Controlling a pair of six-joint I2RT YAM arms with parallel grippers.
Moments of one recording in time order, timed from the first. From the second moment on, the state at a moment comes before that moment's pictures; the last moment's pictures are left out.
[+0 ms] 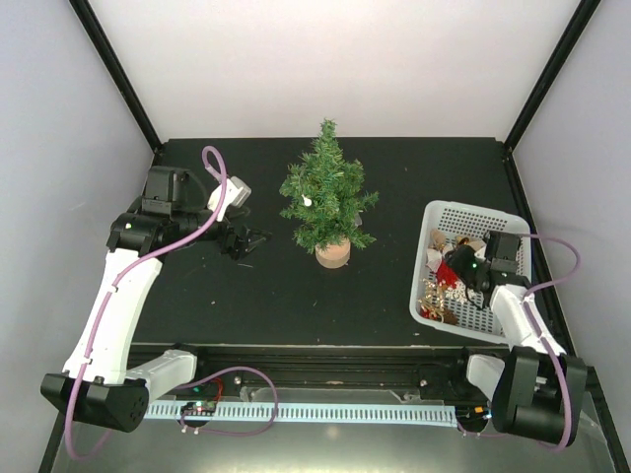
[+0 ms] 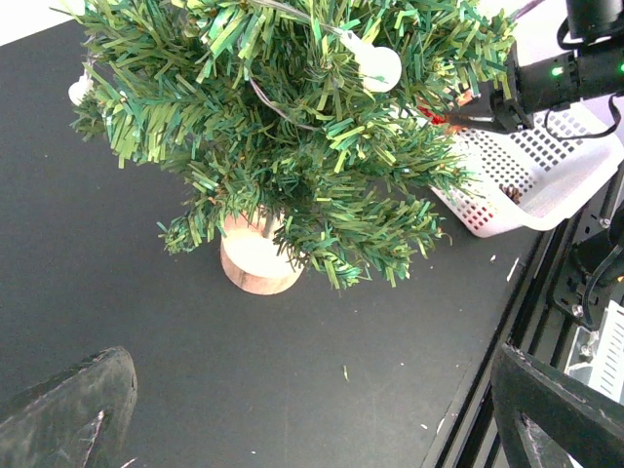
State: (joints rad) left arm -0.15 1.09 1.29 -0.99 0.74 0.32; right arm -0.19 1.10 0.50 -0.32 -0.30 0.61
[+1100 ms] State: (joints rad) left arm -0.15 1.09 1.26 -0.97 0.73 0.32; right arm -0.21 1.35 0.59 -0.31 -0.23 0.63
